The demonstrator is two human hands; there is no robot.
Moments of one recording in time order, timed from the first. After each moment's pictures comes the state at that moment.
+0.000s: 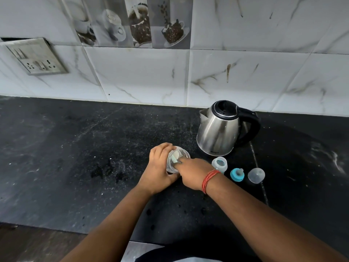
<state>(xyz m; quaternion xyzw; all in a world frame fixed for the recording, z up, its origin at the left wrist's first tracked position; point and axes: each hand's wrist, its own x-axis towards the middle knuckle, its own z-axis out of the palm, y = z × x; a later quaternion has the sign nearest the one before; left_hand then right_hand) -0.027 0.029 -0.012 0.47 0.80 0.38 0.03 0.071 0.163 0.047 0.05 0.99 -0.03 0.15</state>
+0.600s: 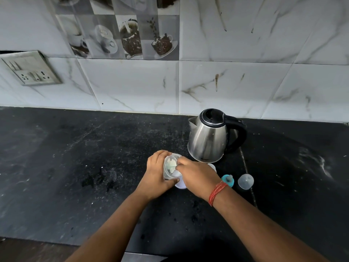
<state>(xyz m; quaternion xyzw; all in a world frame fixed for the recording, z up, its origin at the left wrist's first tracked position) -0.014 0.052 -0.012 0.46 0.79 0.40 0.05 0.105 0.193 0.053 0.06 1.00 -0.07 0.02</state>
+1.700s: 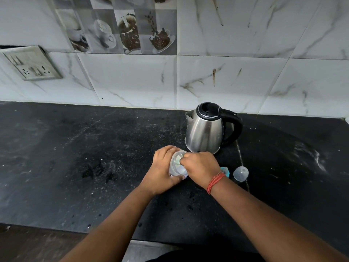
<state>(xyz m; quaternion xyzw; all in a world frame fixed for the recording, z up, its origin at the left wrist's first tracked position) 0.015 0.061 0.001 0.48 0.79 0.38 0.07 0.117 0.205 0.055 0.06 1.00 0.06 -0.03</state>
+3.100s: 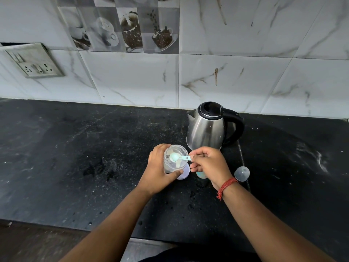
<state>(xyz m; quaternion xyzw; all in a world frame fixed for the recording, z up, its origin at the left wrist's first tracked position) 0.014 0.051 0.002 0.41 0.79 0.45 0.09 0.138 0.207 0.067 0.34 0.67 -0.64 -0.13</state>
